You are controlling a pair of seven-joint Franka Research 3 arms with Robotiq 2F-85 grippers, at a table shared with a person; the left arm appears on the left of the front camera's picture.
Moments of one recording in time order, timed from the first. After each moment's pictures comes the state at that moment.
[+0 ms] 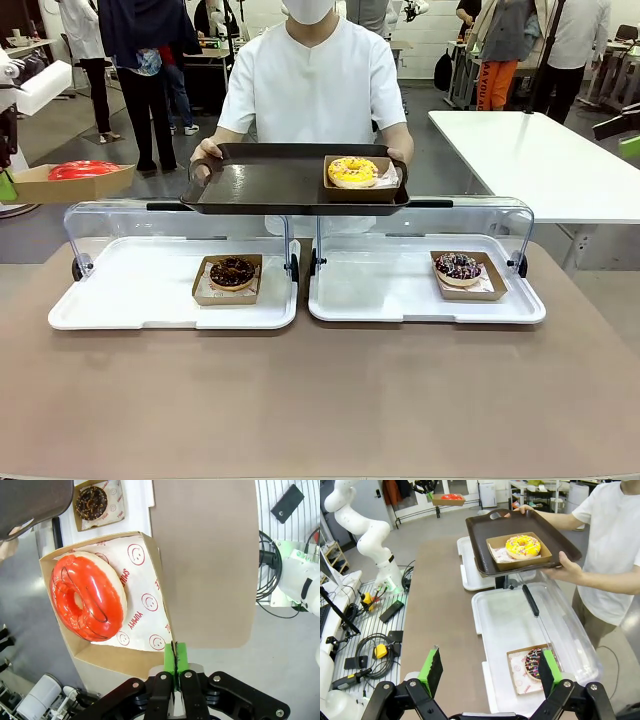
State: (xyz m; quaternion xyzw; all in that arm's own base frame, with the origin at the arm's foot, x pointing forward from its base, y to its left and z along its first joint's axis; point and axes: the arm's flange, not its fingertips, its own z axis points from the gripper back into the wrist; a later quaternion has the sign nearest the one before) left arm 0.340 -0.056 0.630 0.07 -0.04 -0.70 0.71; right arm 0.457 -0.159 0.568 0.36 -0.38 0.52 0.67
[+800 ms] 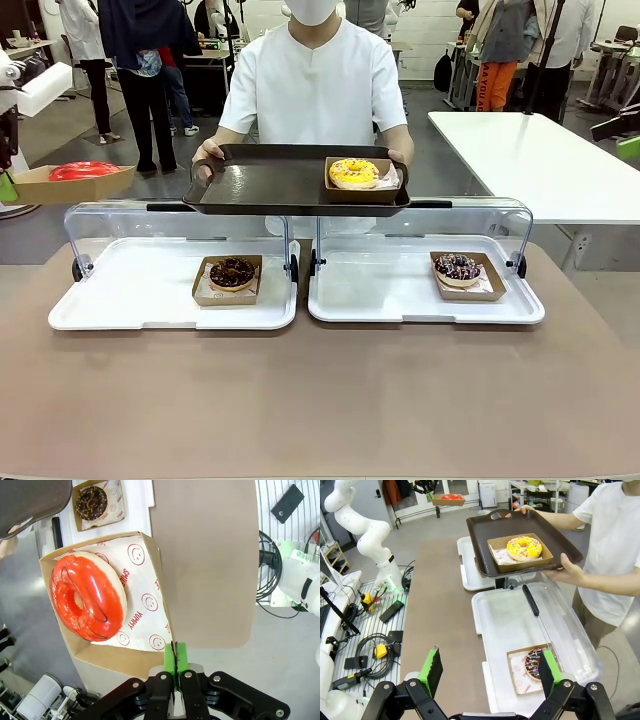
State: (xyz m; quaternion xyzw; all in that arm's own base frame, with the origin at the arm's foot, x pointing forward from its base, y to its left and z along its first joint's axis) left arm 0.340 -0.056 0.630 0.07 -0.04 -0.70 0.71; right arm 0.457 -0.159 0.568 0.36 -0.38 0.52 0.67
